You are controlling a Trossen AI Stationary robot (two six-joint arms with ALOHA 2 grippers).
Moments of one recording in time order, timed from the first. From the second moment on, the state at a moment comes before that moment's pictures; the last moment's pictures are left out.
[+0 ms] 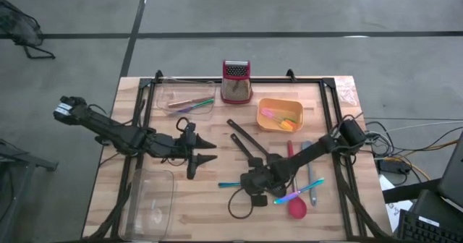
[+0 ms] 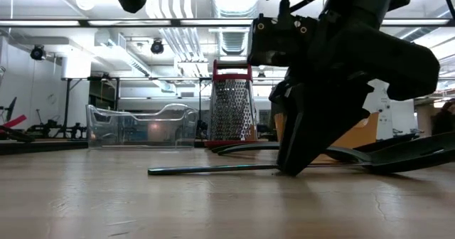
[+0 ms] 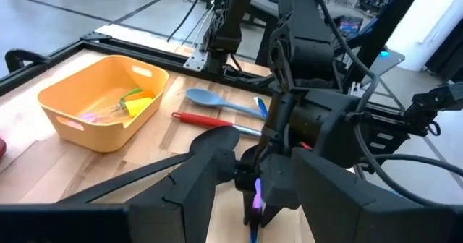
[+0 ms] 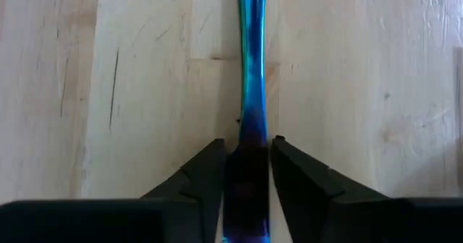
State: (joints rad) left arm -0.37 1.09 0.81 0.04 -0.39 -0.37; right arm 0.41 2.00 1.20 -0.38 0.14 0.36
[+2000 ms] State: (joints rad) left arm -0.25 1.56 0.79 0.13 0.03 -0.87; right arm 0.41 1.89 1.22 -0.46 0.34 0.18
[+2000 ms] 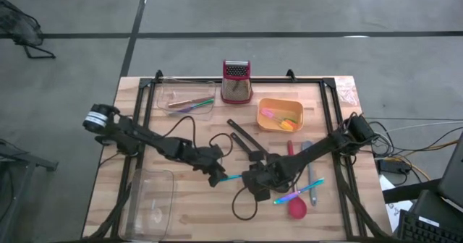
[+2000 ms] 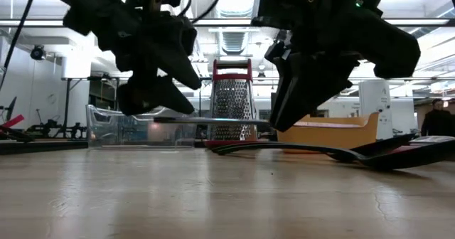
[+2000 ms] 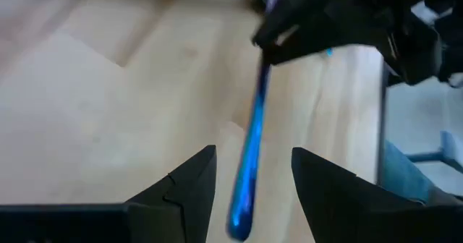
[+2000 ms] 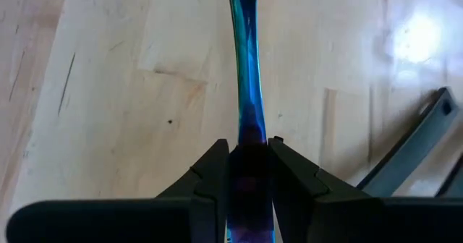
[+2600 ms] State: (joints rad) left arm -0.25 1.65 0.79 0.21 0.13 -0.90; right arm 0.41 1.89 1.25 -0.47 0.37 0.14
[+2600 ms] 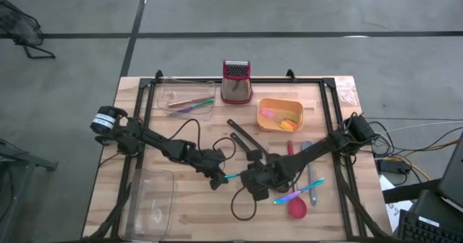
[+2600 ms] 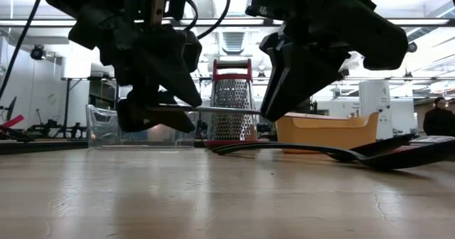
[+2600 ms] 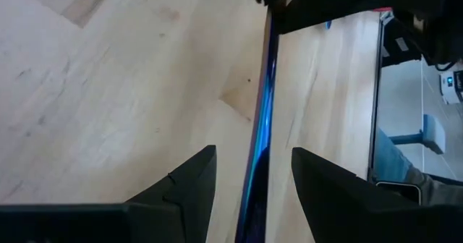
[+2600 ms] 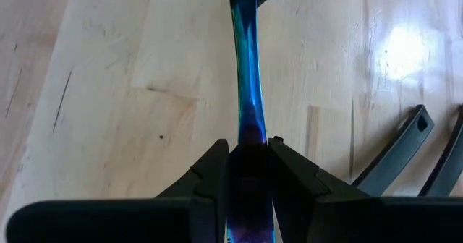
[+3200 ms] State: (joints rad) left arm -0.25 1.65 0.79 0.21 0.16 -0.85; right arm 0.41 1.88 1.25 -0.47 0.40 0.13
